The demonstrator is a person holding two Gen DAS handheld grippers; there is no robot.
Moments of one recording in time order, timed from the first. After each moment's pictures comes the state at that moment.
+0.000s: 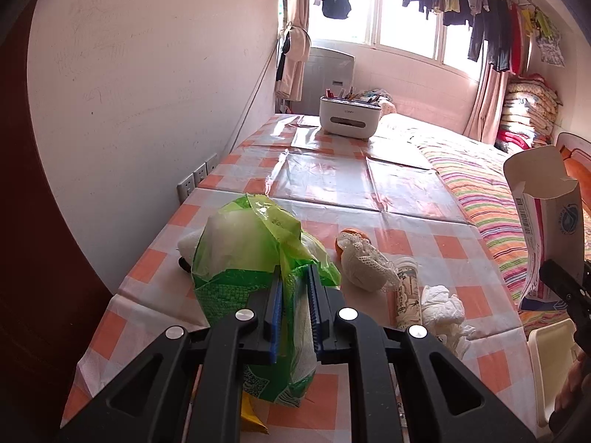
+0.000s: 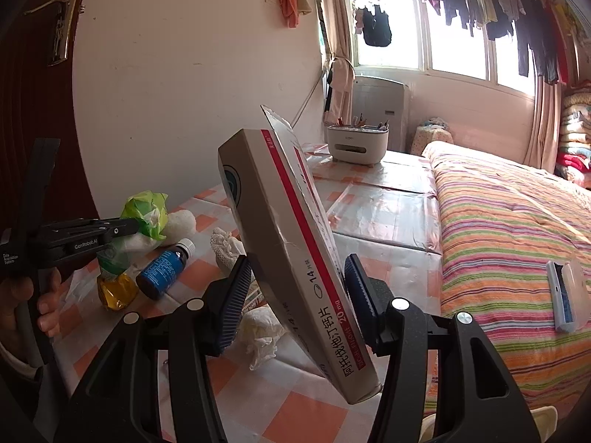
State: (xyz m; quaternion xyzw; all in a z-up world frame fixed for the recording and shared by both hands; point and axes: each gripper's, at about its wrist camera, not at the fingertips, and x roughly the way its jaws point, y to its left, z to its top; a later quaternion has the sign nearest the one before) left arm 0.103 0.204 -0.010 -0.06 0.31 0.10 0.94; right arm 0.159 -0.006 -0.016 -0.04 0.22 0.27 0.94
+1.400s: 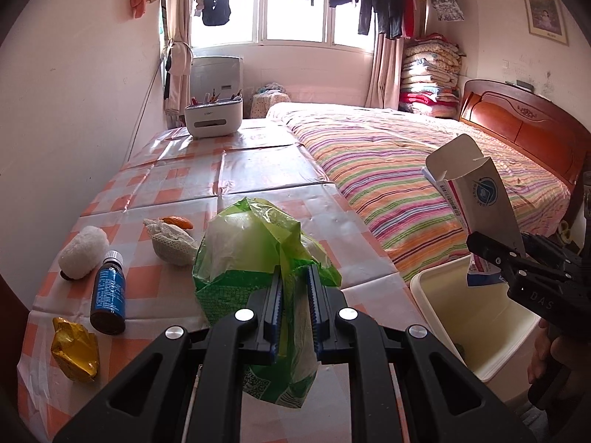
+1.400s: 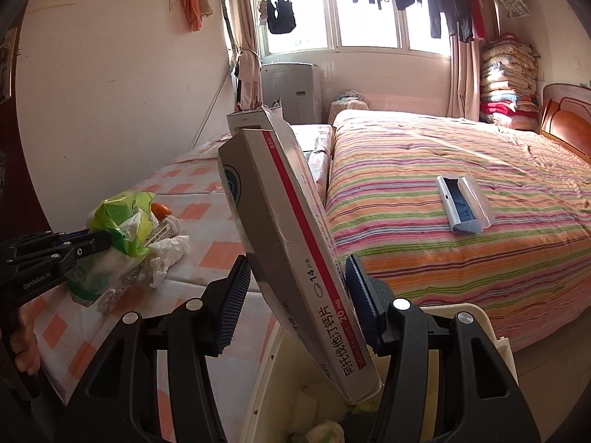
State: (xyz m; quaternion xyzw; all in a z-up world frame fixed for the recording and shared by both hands) left arm 0.073 0.038 -0.018 0.02 0.30 -0.08 0.95; right arm 0.107 -0.142 -0.046 0.03 0.26 0.12 0.96
